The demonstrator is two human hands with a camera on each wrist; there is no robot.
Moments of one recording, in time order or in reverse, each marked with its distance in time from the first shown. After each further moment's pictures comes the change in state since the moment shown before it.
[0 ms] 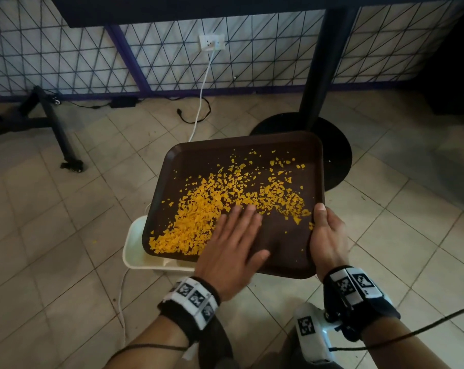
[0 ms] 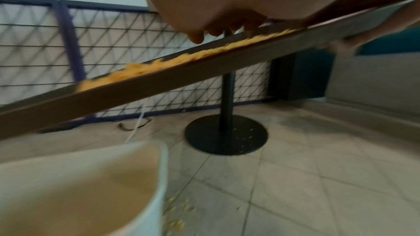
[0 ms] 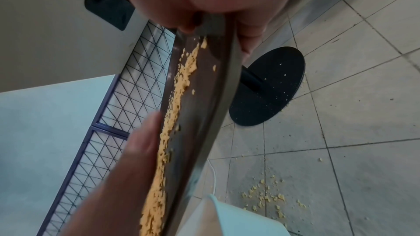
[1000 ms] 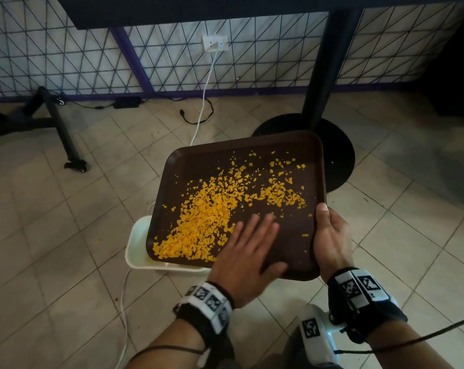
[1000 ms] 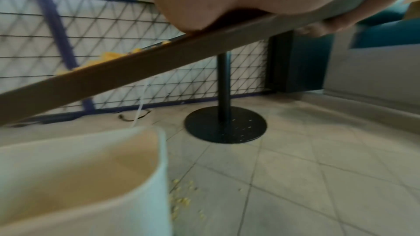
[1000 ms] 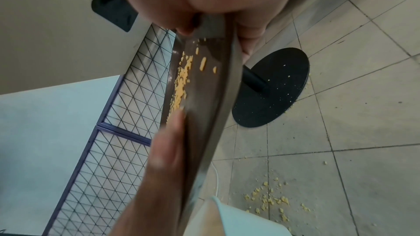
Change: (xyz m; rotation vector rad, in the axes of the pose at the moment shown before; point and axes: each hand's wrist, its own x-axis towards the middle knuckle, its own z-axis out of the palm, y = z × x) left_hand 0.007 0.016 0.018 0.016 -0.012 0.056; right_hand -0.003 -0.005 0.000 0.057 -0.043 0.034
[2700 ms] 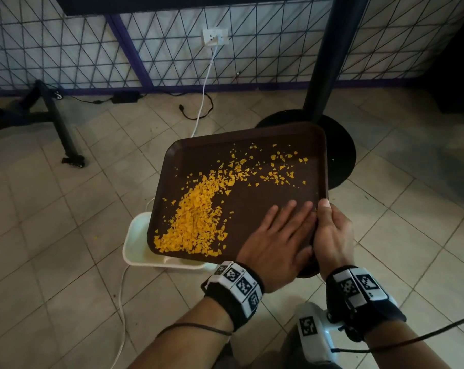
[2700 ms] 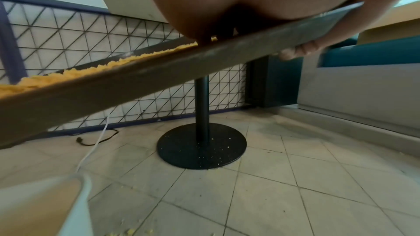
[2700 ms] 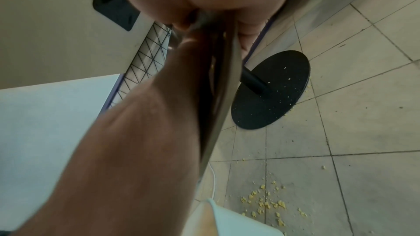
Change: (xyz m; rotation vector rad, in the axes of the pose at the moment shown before) left_hand 0.043 0.036 -0.016 0.028 0.085 0.175; right_hand 0.002 0.000 0.000 -0.008 0.032 -0.061
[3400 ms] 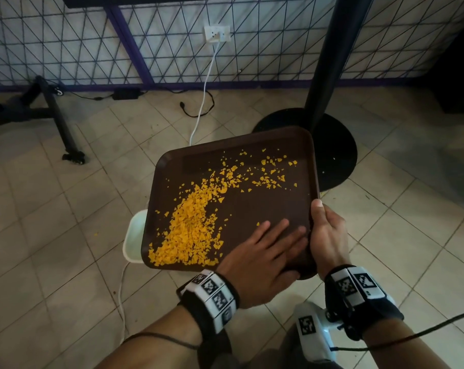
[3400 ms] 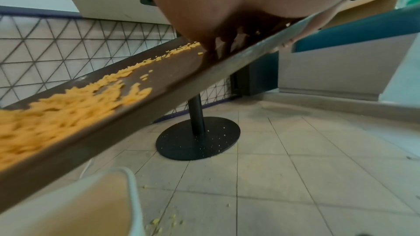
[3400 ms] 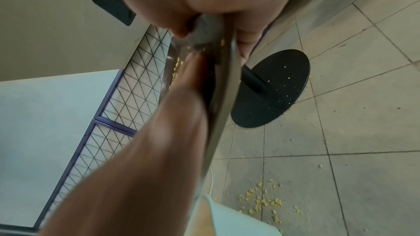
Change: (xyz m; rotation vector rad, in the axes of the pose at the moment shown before) left_hand -0.038 -0.016 0.004 0.080 -0.133 0.153; right_hand -0.002 -0.001 0.003 0.053 -0.115 0.077
